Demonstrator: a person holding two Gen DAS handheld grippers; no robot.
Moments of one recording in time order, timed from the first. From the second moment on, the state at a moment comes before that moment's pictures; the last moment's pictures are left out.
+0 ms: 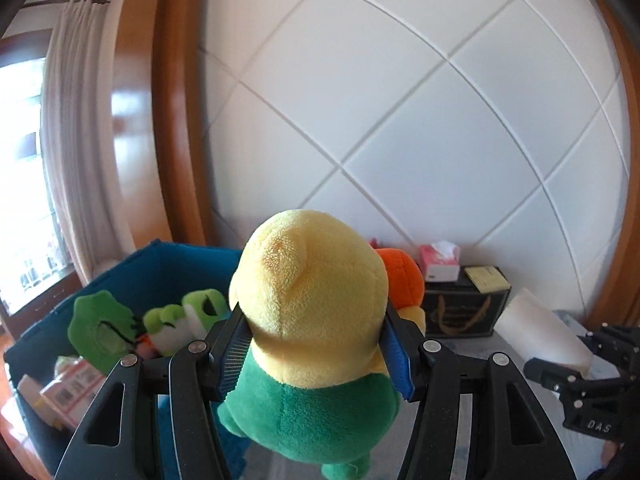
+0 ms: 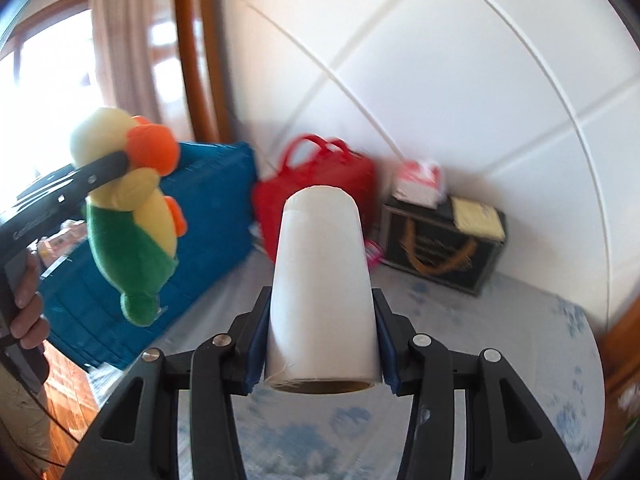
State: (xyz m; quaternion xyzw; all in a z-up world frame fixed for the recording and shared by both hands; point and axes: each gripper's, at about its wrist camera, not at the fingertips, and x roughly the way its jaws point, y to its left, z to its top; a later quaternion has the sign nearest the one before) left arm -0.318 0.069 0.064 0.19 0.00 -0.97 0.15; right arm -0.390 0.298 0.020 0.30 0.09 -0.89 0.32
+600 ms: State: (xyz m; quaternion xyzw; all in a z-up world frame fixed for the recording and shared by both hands) left arm -0.272 -0.243 0.038 0.26 0.00 -0.94 0.23; right arm -0.304 -0.084 0.018 0.33 0.14 -0.83 0.42
